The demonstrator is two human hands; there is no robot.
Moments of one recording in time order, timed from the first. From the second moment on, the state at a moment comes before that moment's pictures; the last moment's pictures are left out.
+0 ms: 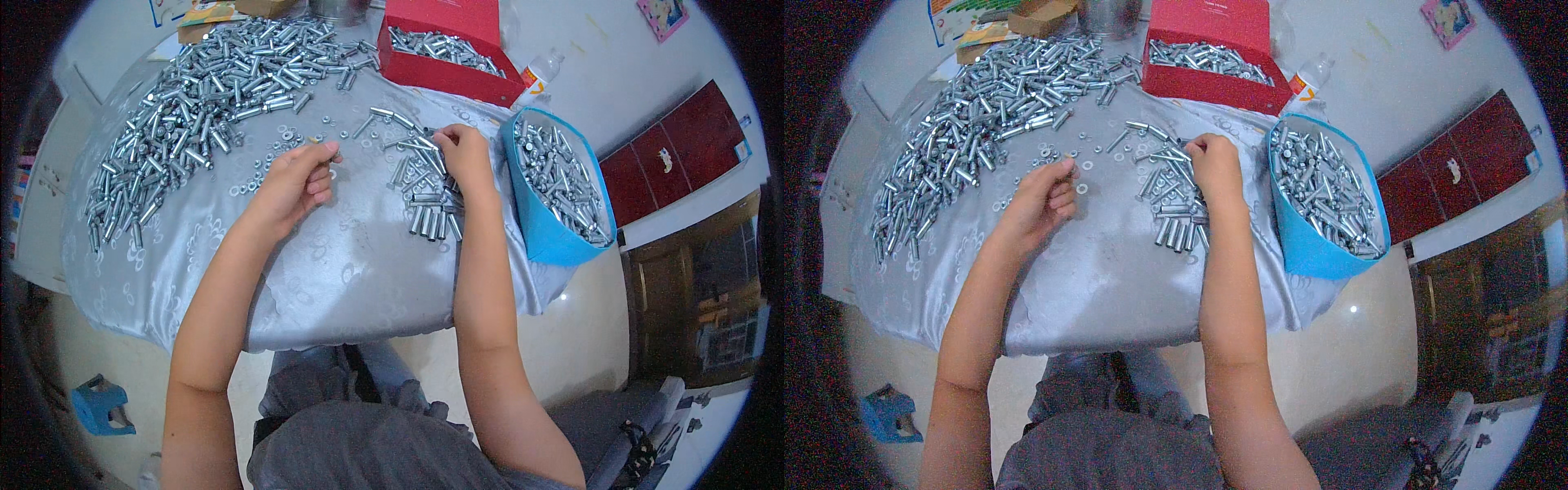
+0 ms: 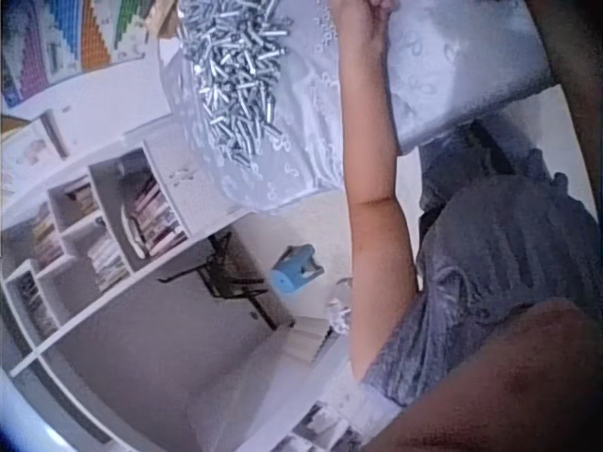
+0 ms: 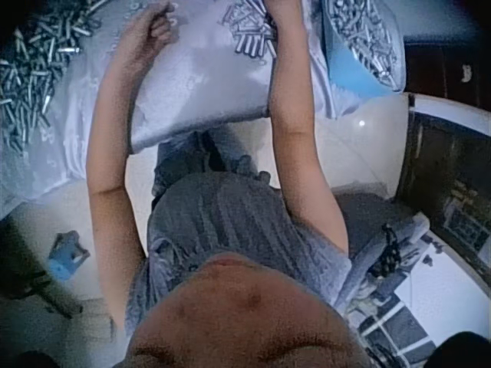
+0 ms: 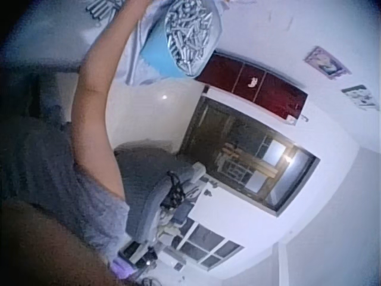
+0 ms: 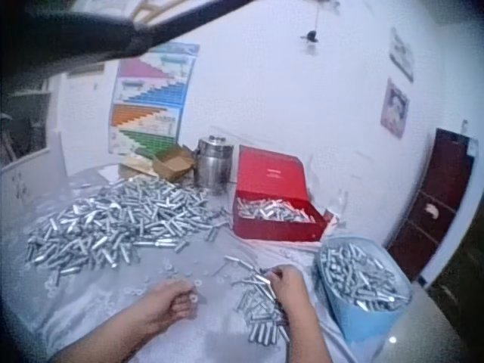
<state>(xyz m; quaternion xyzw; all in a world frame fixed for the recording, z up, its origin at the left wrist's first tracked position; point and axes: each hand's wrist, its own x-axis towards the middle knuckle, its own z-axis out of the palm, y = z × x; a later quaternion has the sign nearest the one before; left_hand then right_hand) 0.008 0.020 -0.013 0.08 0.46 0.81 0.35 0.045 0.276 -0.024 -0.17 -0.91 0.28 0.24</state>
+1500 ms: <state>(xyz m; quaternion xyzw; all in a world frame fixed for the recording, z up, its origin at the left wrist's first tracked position) 0.005 0.018 -0.016 0.07 0.45 0.81 0.38 0.049 0.180 -0.010 0.13 -0.82 0.53 0.17</state>
